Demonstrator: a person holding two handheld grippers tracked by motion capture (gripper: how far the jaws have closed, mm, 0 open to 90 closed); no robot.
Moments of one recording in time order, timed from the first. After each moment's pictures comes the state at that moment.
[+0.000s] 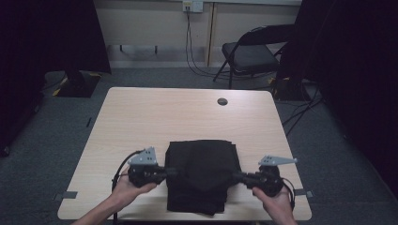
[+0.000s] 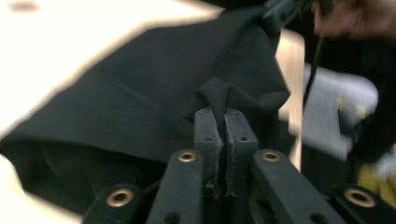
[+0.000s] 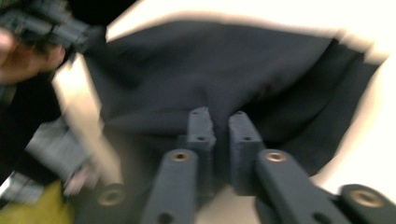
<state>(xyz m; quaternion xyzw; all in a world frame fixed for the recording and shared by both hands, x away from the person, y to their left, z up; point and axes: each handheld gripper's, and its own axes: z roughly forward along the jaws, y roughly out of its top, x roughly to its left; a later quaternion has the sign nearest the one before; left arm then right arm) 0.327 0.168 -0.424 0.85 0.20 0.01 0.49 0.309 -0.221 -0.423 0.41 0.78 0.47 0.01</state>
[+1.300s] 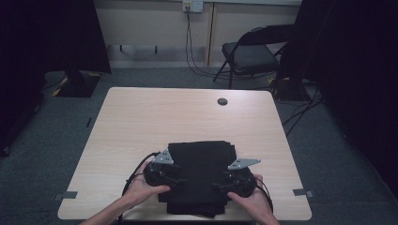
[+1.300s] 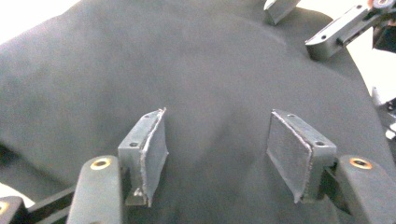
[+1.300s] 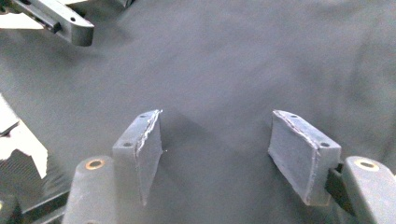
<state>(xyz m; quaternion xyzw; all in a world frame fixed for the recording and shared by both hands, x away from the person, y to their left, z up) 0.360 0.132 -0.462 0.87 0.25 0.02 0.42 0.330 -0.165 -0.462 0.37 0.84 0.38 0.06</state>
